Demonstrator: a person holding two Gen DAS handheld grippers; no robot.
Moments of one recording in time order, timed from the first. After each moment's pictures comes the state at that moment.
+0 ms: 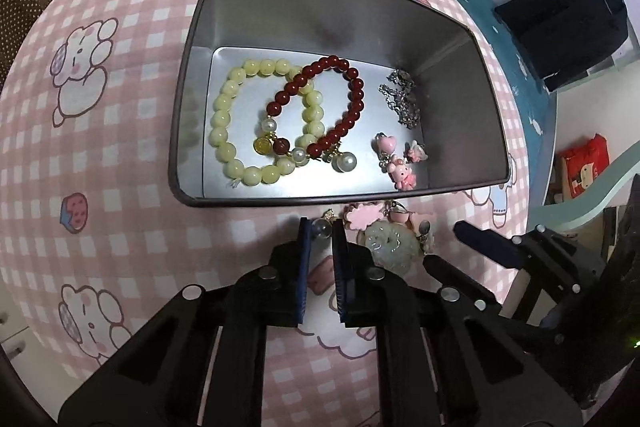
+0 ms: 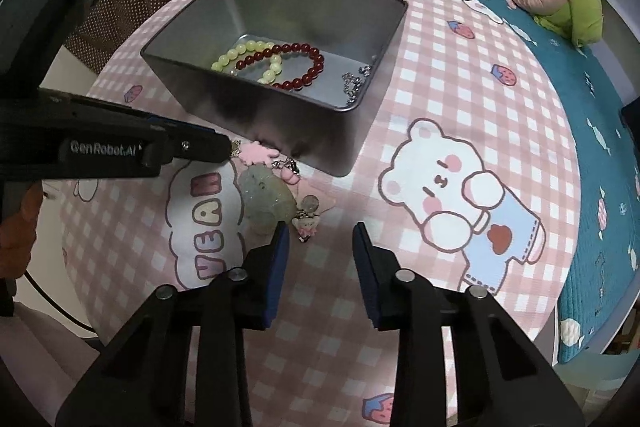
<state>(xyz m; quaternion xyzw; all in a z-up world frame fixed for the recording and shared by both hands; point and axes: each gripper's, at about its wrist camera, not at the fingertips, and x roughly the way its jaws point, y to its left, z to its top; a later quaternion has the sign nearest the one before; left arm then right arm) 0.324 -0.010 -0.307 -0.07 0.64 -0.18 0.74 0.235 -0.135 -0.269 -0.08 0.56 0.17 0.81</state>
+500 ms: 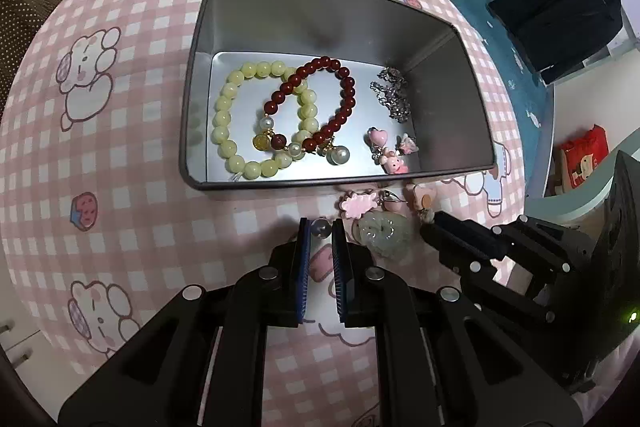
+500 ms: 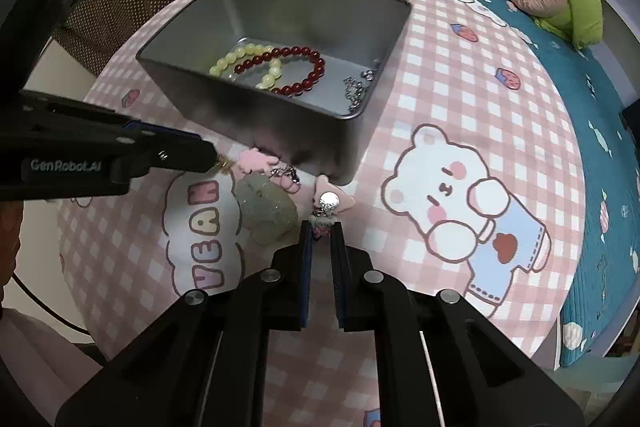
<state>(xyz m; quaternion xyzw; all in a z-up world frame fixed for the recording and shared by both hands) 0.313 0.001 -0.290 -0.05 0.64 -0.19 0.75 0.242 -0.136 -0.272 -0.07 0.55 0.16 0.81</state>
